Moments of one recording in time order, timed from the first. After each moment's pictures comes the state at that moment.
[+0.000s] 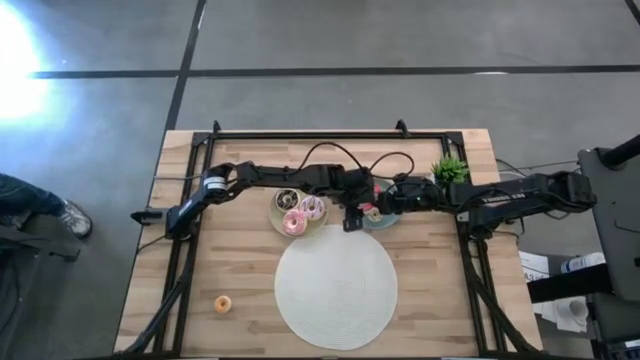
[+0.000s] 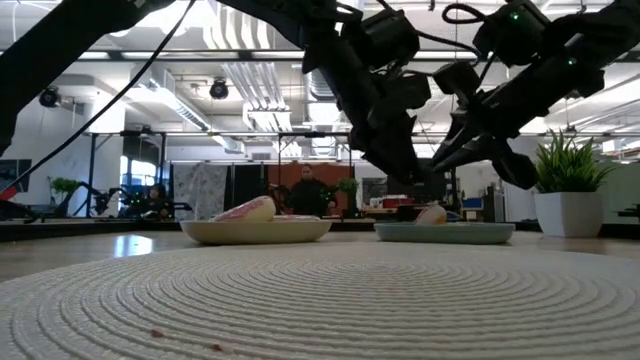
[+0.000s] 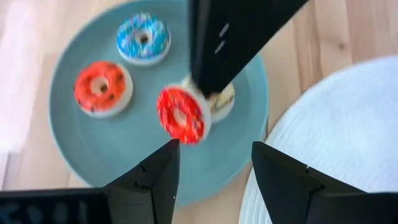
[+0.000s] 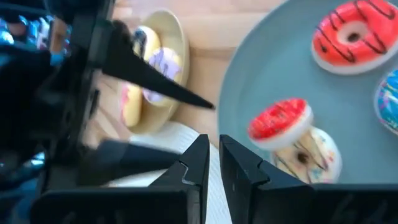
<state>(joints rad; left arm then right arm) 0.12 2.20 1.91 -0.65 0.05 0.06 -0.15 1.12 0.41 0.09 0.06 1.21</state>
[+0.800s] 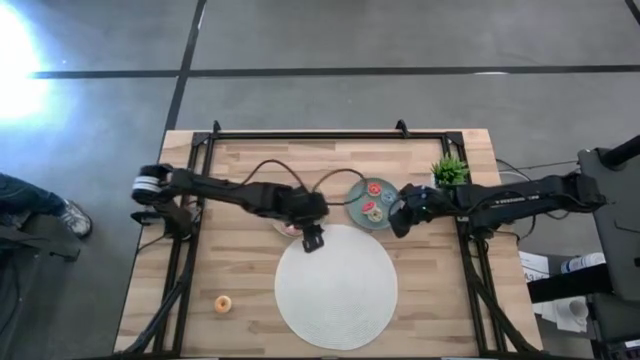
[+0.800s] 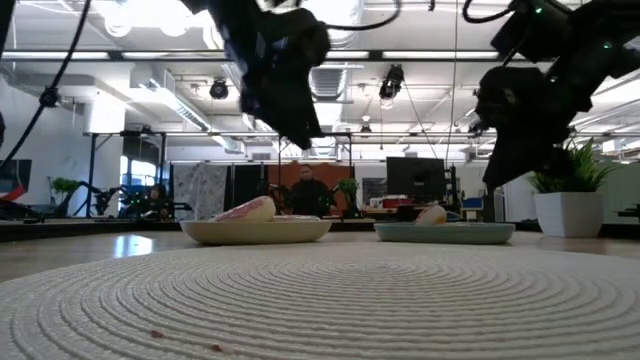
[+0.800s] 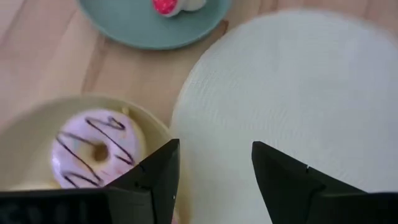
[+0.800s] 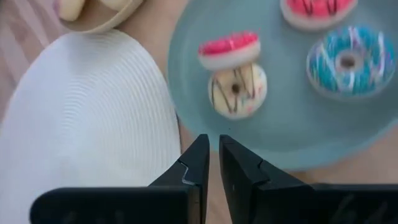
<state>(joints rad) -0.05 1.66 1.28 -0.55 -0.09 -0.38 -0.06 0.99 0.44 -0.32 0.04 0.88</state>
